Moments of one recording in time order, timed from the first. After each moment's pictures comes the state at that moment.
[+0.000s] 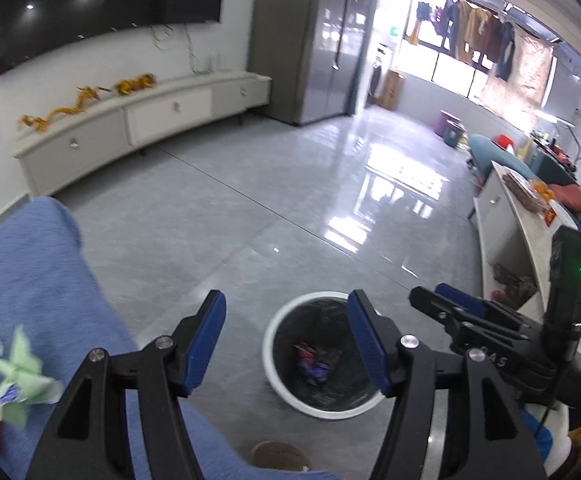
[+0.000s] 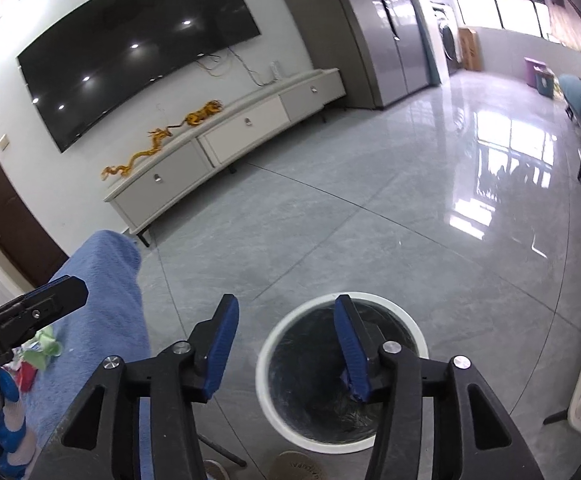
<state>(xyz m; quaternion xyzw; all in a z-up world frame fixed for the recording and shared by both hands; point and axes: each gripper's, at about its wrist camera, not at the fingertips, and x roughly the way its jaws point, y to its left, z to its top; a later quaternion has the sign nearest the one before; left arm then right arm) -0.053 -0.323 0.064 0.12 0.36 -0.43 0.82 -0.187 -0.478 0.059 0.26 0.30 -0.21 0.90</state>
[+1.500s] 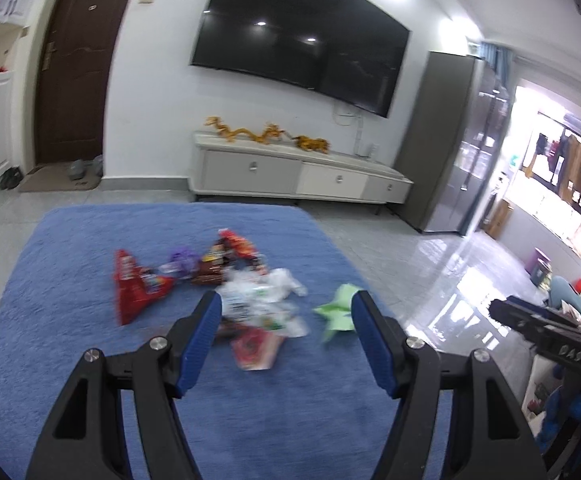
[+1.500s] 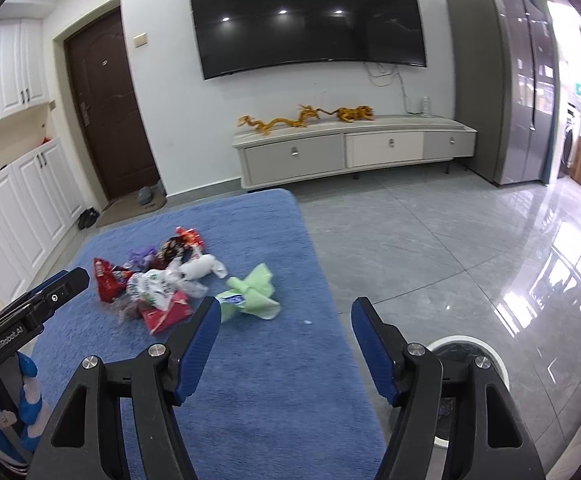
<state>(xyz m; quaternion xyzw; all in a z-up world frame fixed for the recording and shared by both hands) -0.030 0.042 0.103 -0.06 0.29 -0.22 0.93 -0.097 -0.214 0.153 0.08 0.32 -0.04 0.94</state>
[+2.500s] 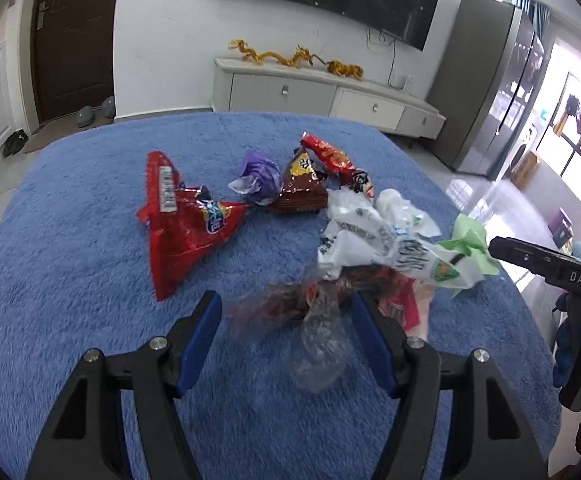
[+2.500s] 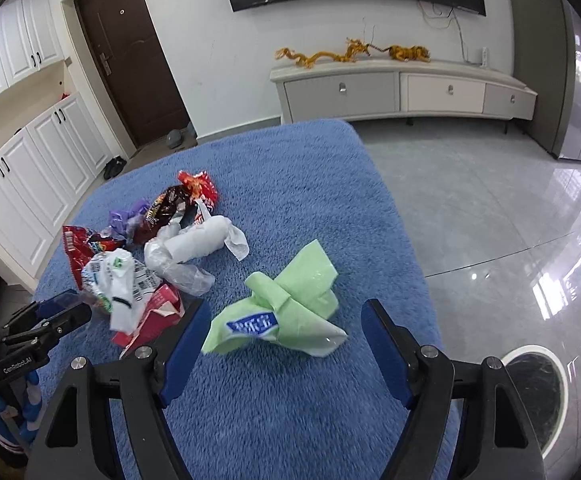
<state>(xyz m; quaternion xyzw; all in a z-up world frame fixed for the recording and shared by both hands) 0.066 0.067 0.001 -0.01 0.41 -0.20 0.89 0.036 -0.207 0.057 0.10 0.42 0.05 0.90</state>
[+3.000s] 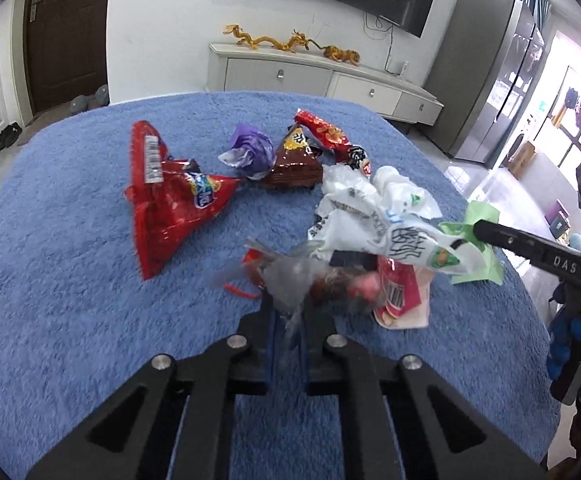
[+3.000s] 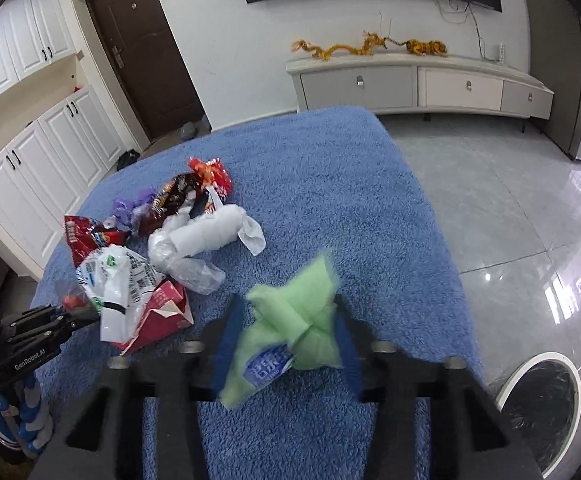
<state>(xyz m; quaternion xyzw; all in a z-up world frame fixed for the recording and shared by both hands) 0.051 0.071 -0.006 -0.01 0.43 -0.21 0.88 0.030 -0.204 0.053 0.10 0.42 0.08 0.90</state>
